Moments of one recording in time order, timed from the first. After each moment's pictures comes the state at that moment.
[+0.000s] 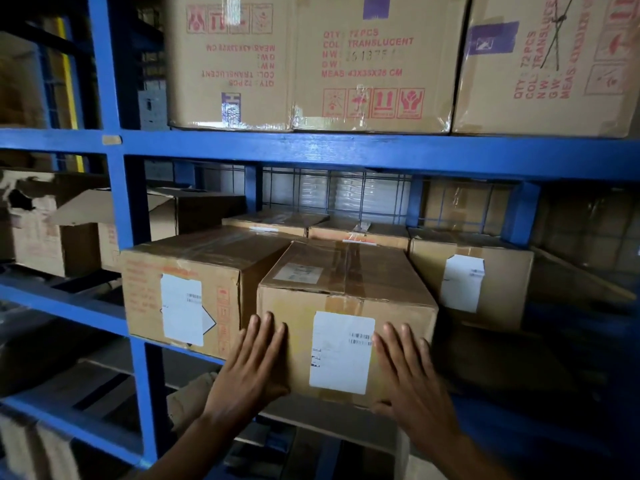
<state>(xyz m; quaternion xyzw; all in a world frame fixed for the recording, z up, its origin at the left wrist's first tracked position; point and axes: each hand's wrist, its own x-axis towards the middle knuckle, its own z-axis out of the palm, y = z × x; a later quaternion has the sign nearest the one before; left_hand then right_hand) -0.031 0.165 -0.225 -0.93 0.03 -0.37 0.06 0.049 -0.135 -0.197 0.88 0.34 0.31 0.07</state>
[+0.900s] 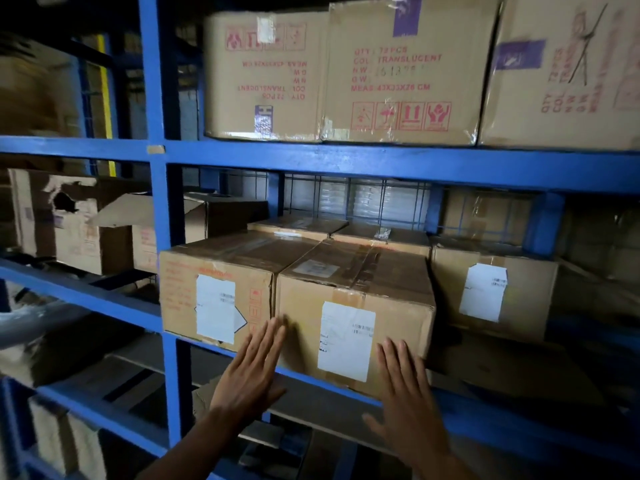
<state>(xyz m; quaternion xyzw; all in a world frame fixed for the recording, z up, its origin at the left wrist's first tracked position) -0.055 0.207 -0.230 -0.95 -0.01 -0.29 0.08 0.031 -0.087 -0.225 0.91 0.32 0.28 0.02</state>
